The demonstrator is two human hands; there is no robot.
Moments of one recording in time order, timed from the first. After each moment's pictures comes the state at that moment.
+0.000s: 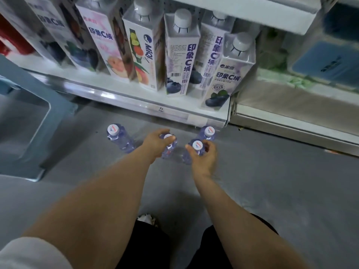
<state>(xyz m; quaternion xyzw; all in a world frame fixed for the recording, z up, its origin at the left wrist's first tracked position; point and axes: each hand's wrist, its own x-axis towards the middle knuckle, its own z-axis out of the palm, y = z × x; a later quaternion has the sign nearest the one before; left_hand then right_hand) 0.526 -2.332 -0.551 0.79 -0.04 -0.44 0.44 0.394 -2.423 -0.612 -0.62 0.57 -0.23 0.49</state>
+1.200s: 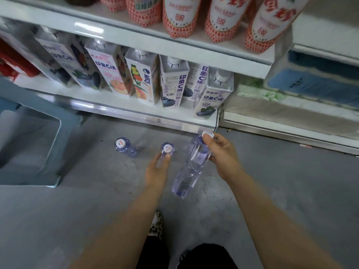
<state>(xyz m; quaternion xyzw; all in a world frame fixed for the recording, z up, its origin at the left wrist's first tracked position) 0.462 -2.298 -0.477 0.79 0.08 -0.36 0.49 0.378 -2.474 -0.426 -0.51 0.48 -0.09 0.71</state>
